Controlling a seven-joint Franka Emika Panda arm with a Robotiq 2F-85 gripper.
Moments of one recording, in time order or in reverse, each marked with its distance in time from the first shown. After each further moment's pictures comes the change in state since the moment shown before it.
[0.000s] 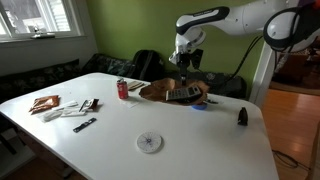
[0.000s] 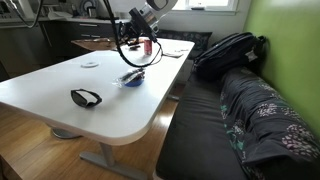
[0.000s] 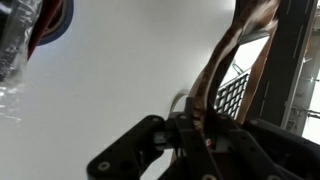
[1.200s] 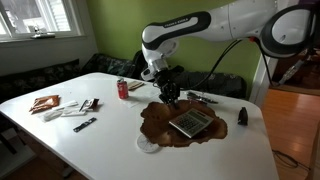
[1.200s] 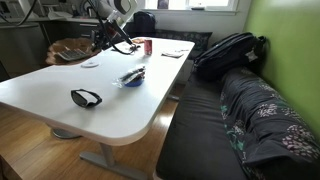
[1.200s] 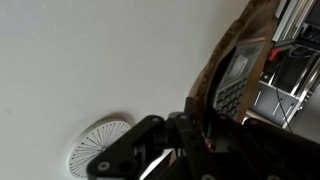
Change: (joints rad) arm 0.312 0.001 -0.002 -0.047 -0.239 -0.027 -0.635
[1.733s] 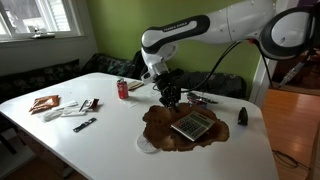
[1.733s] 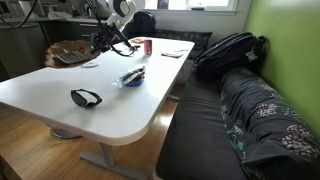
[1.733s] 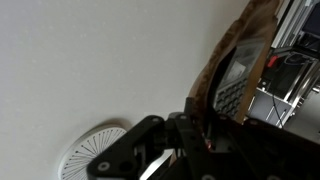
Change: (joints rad) arm 0.010 0.014 -0.004 -0.009 -0.007 0.003 -0.029
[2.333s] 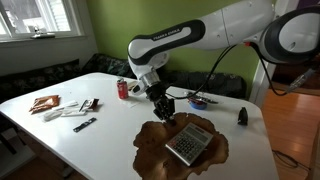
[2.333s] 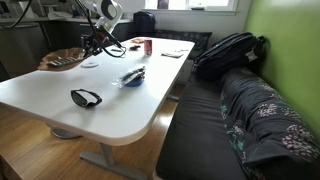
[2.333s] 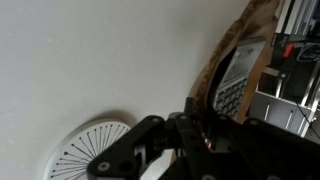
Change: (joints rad) arm 0.122 0.003 -0.029 -0.034 -0.027 0.059 0.163
